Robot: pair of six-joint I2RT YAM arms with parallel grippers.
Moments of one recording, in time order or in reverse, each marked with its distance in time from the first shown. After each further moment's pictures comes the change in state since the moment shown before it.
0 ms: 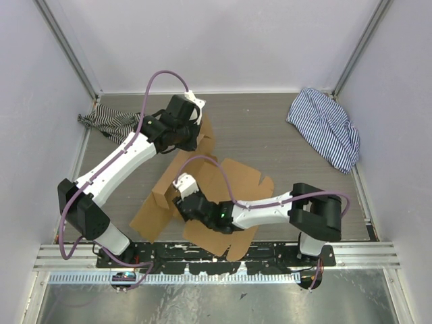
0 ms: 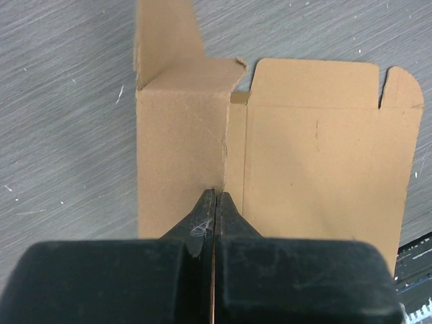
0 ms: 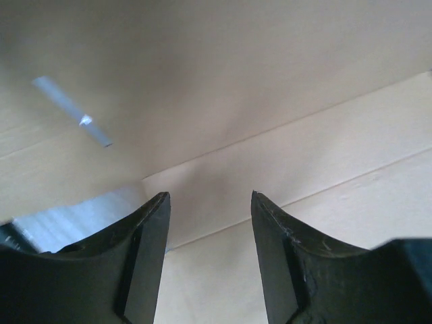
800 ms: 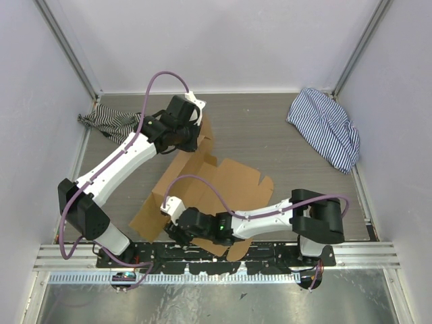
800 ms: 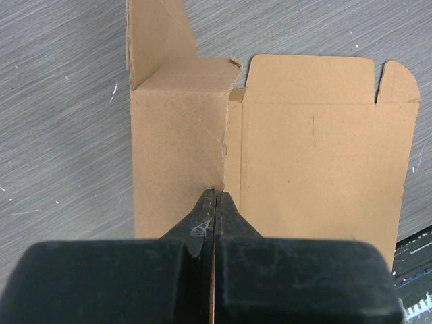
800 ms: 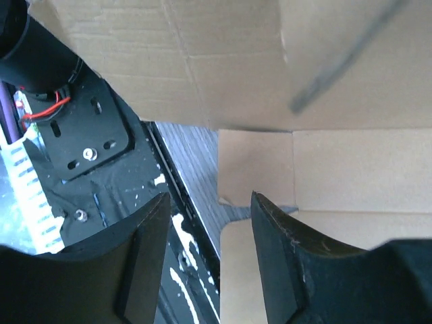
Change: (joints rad) left arm 0.000 0.000 -0.009 -0.011 0.019 -0.001; right arm 0.072 -0.042 -0.028 0.010 -0.311 -0.051
